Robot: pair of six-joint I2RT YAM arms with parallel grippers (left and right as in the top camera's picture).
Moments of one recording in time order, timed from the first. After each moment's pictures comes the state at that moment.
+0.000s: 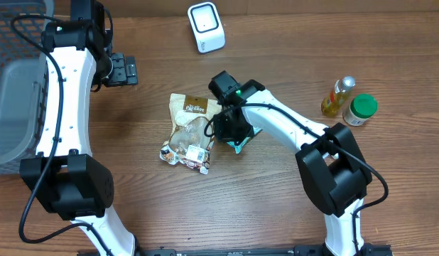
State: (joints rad) left arm 0.06 1.96 1.98 -1.34 -0.11 -0.10; right arm 0.62 2.09 1.58 -0.97 -0.19 0.51
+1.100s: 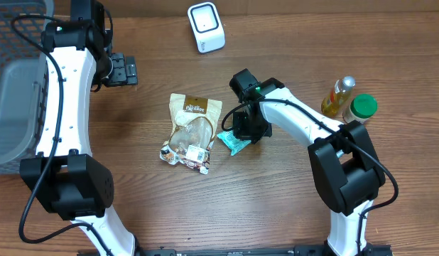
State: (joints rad) left arm 0.06 1.96 1.98 -1.34 -0.11 -0.10; right arm 0.52 2.06 1.47 -0.95 -0.14 0.51
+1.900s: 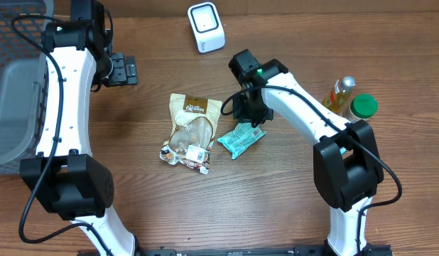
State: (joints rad) left arm 0.06 1.96 1.98 -1.34 -0.11 -0.10; right arm 0.50 2.08 1.66 -1.05 -0.06 0.51
